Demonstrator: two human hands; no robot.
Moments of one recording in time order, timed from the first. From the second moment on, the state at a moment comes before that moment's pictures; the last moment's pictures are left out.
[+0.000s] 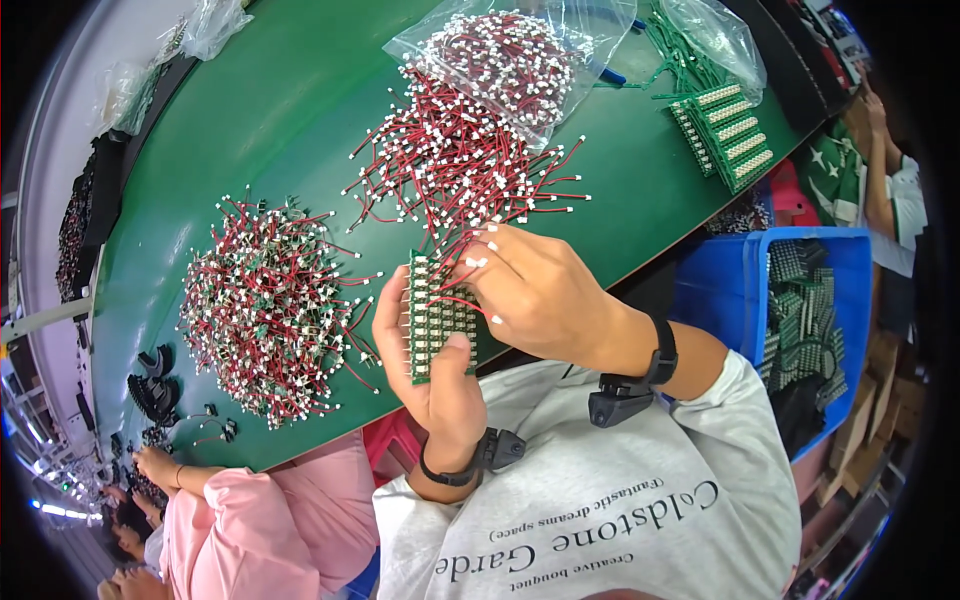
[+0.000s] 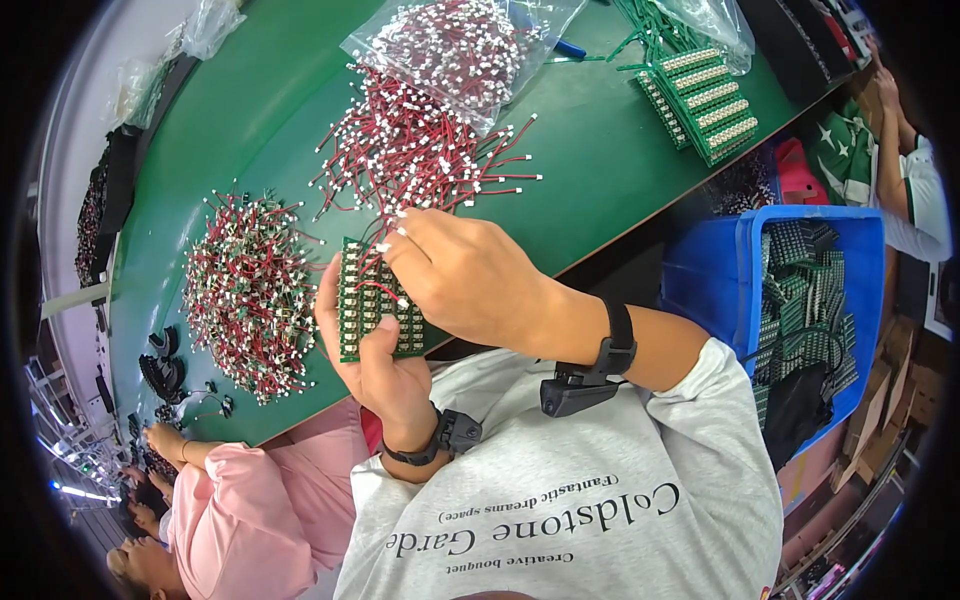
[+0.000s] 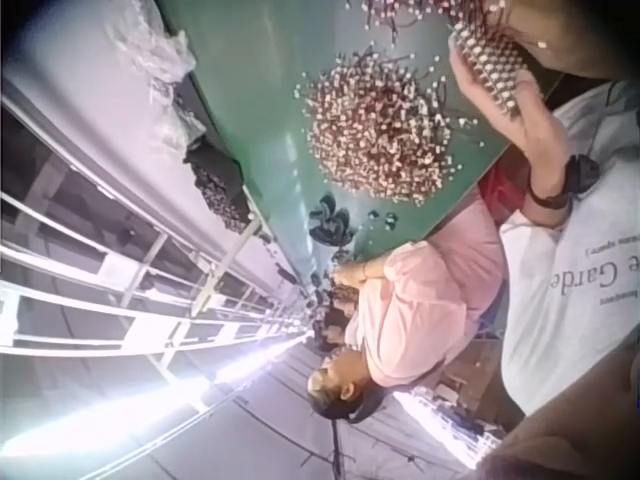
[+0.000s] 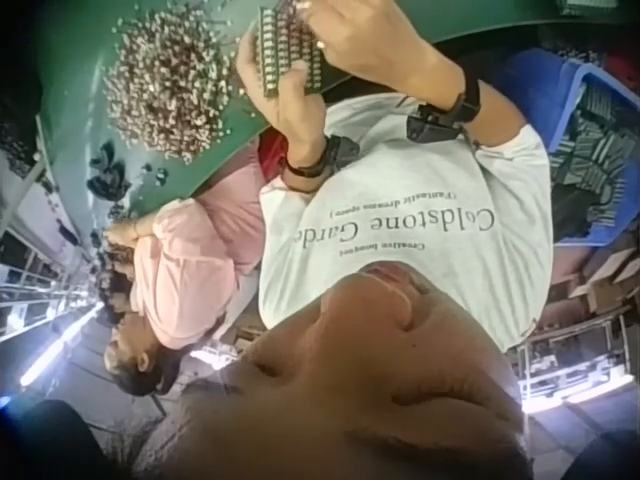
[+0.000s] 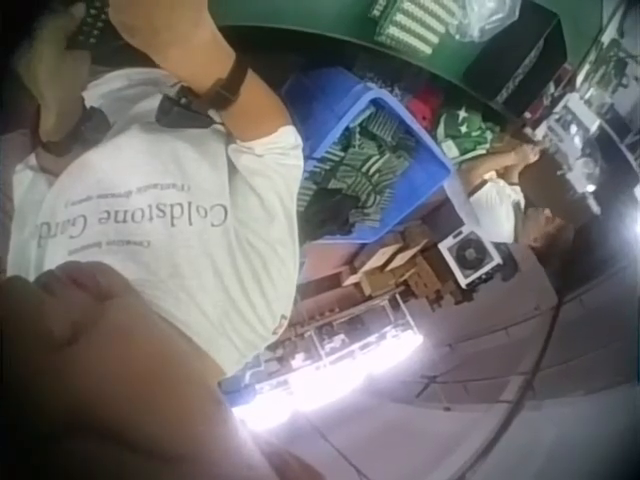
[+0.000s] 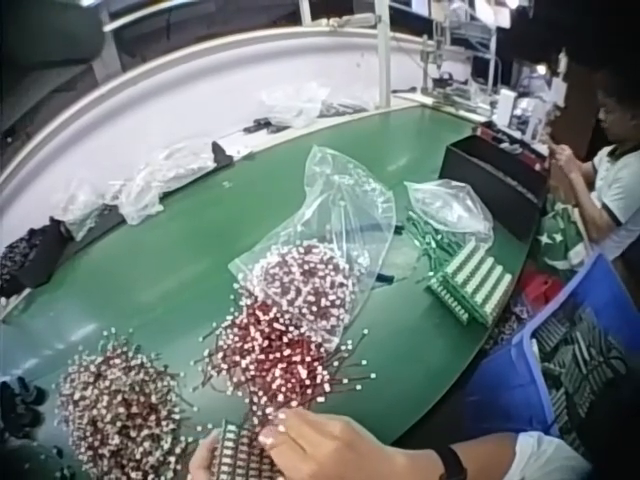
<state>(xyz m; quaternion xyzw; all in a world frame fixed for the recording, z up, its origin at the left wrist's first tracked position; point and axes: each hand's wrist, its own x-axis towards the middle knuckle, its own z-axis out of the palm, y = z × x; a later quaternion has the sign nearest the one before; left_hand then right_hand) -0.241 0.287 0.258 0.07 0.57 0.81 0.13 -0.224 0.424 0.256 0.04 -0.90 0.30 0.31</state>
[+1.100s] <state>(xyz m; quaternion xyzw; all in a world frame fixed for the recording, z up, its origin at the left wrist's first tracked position) -0.273 0.236 0.239 0.01 0.45 0.89 0.05 -0.265 0.432 0.264 0.10 -0.81 0.51 0.28</state>
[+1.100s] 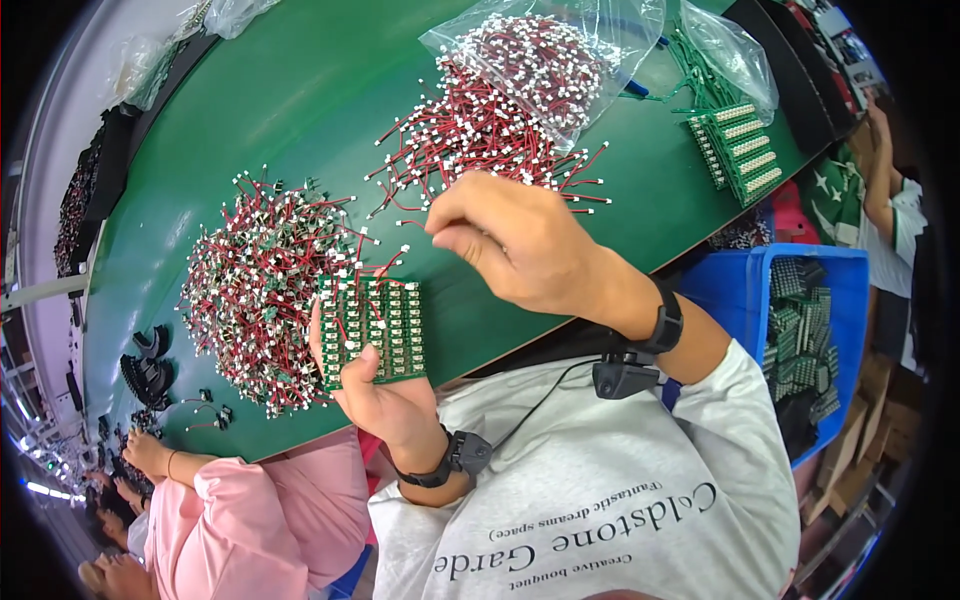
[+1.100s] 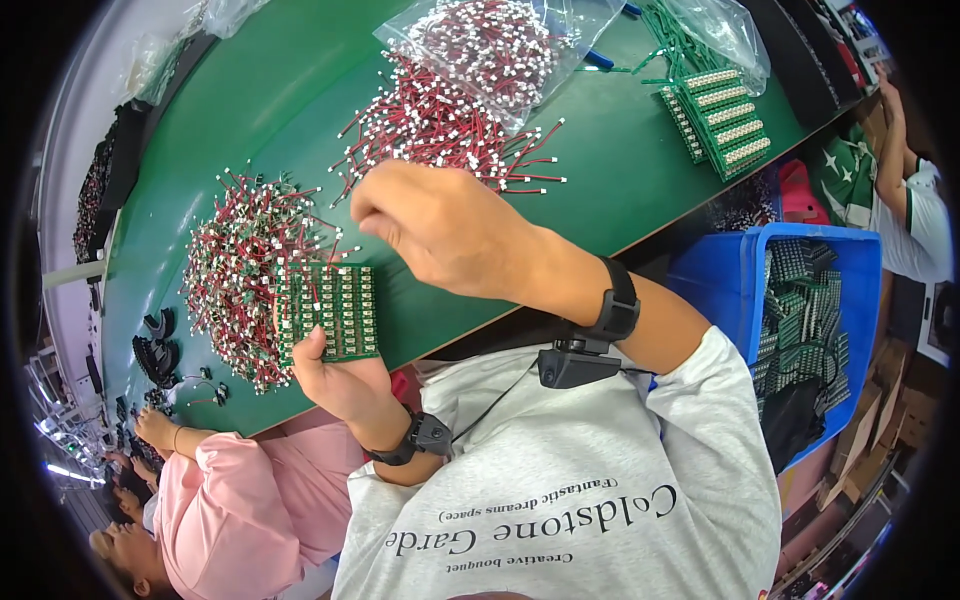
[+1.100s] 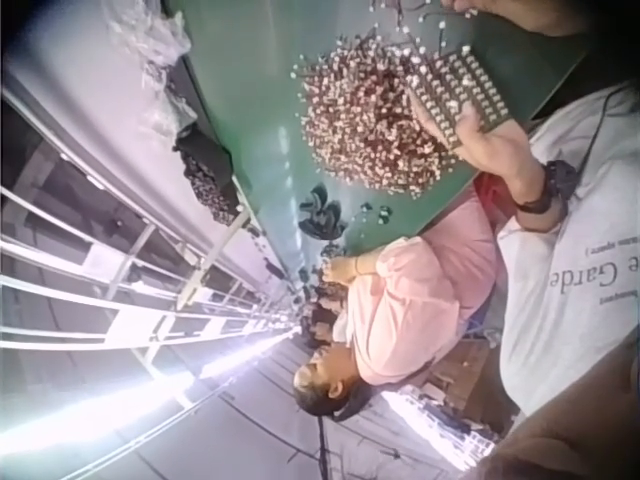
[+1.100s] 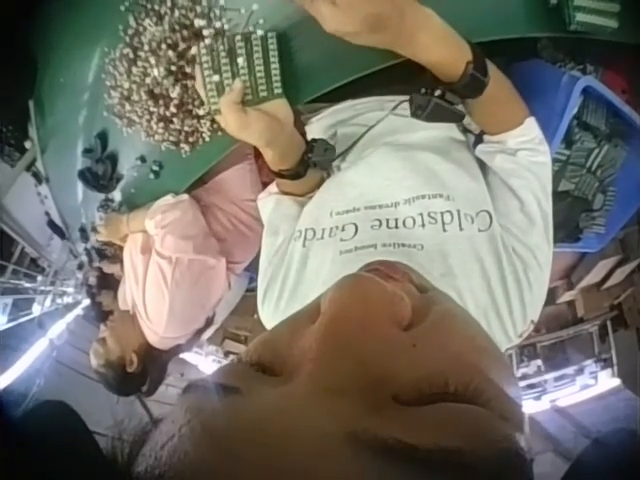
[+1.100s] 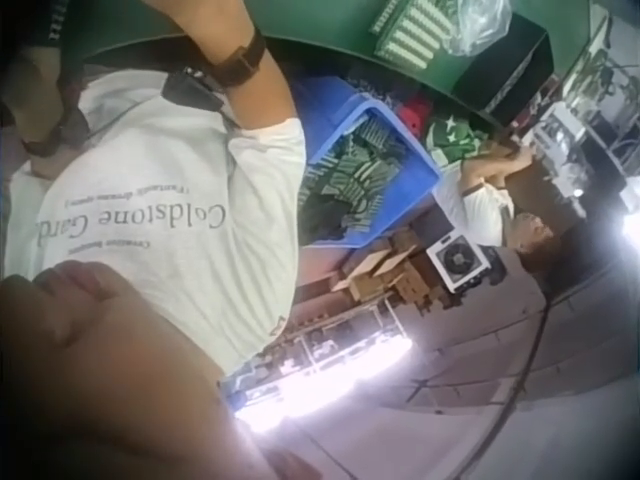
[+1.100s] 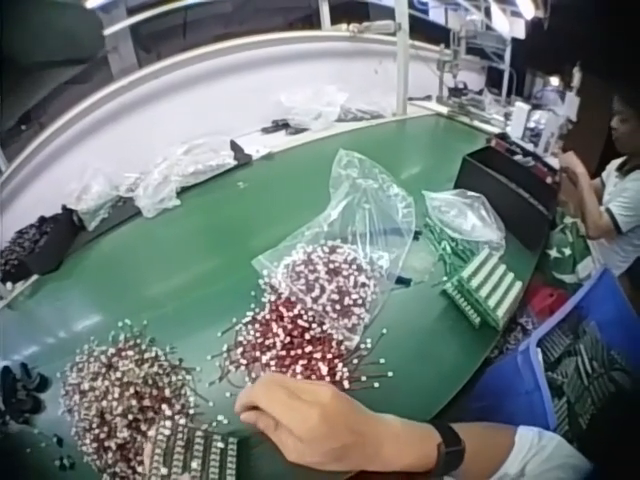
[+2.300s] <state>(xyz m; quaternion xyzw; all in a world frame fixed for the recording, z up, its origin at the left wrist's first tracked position) -0.248 0.287 0.256 0.03 0.52 0.85 0.12 -0.226 0.417 0.254 0.04 -0.87 0.40 0.28</state>
